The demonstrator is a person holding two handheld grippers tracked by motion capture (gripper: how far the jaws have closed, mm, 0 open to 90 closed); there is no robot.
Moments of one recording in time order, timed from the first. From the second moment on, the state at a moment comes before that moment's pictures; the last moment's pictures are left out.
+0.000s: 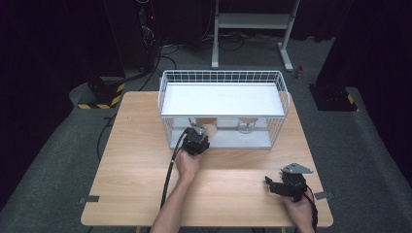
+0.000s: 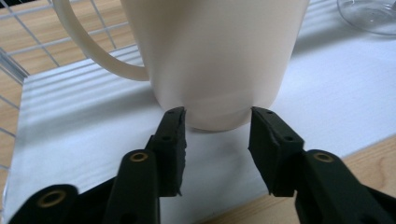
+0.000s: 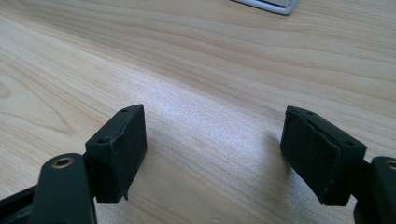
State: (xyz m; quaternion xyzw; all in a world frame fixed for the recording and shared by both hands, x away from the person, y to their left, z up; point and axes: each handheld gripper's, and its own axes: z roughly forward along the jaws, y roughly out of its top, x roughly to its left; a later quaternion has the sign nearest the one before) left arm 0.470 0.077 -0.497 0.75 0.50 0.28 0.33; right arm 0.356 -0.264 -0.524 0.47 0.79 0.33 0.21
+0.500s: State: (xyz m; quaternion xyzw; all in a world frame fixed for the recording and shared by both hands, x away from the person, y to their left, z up) left arm 0.468 0.077 -0.492 0.75 0.50 0.27 0.34; right arm 0.356 -0.264 -0.524 0.47 0.79 0.33 0.21
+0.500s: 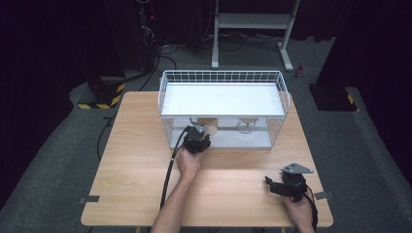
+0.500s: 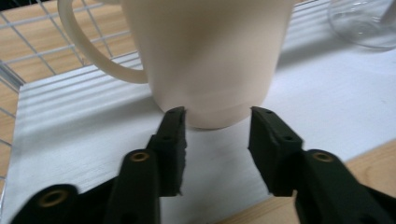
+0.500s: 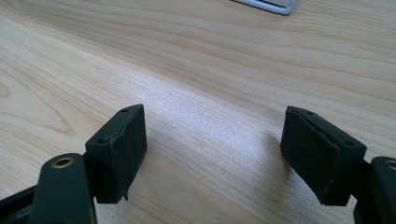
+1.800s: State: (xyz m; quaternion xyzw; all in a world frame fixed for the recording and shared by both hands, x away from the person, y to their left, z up) left arm 0.424 0.118 -0.478 0.74 0.48 0.24 0.40; right arm 0.356 -0.264 -0.524 0.47 0.79 0.33 0.21
